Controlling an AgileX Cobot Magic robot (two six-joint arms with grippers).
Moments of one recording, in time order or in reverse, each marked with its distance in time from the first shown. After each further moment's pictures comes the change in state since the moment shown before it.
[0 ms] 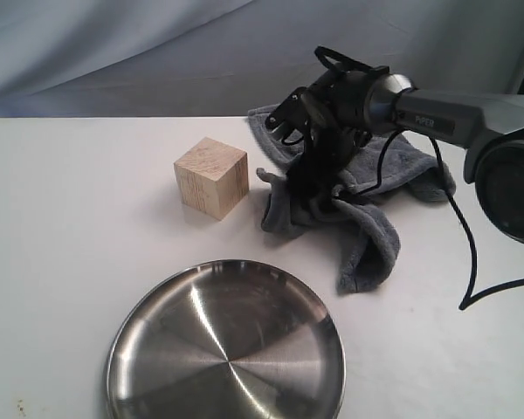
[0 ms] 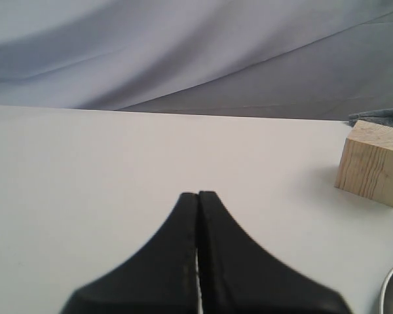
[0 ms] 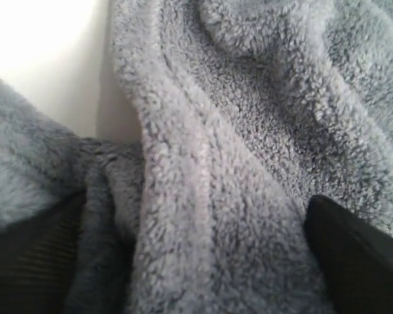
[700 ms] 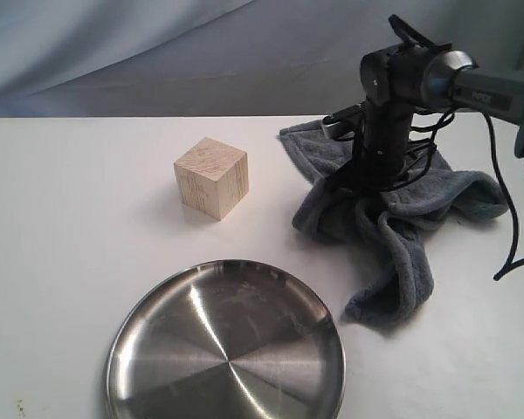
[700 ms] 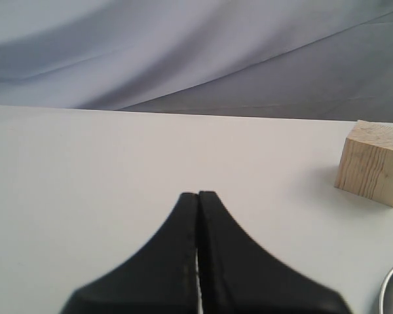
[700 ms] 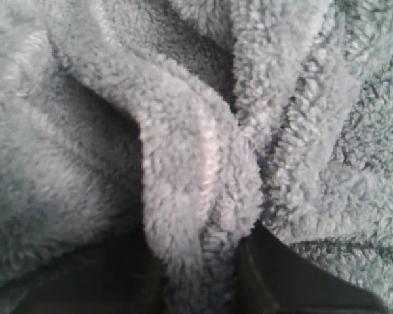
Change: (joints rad) left arm 0.000 0.000 0.000 0.000 0.000 0.000; right arm -0.135 -0.036 0.000 0.314 0.328 0.014
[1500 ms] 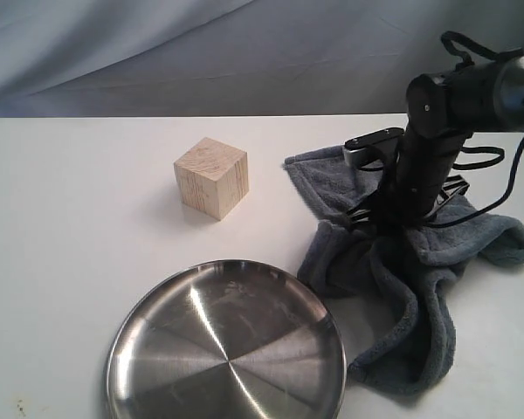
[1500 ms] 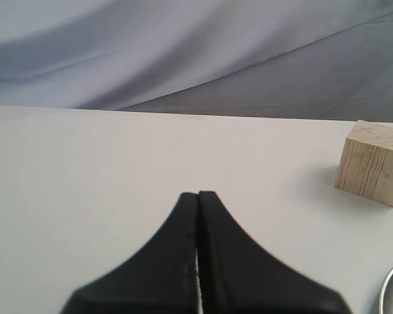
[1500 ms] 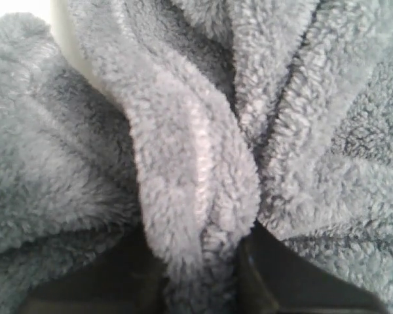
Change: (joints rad) left arm 0.000 0.000 0.000 0.000 0.000 0.000; right arm -0.005 -0.335 0.564 0.092 -0.277 -0.030
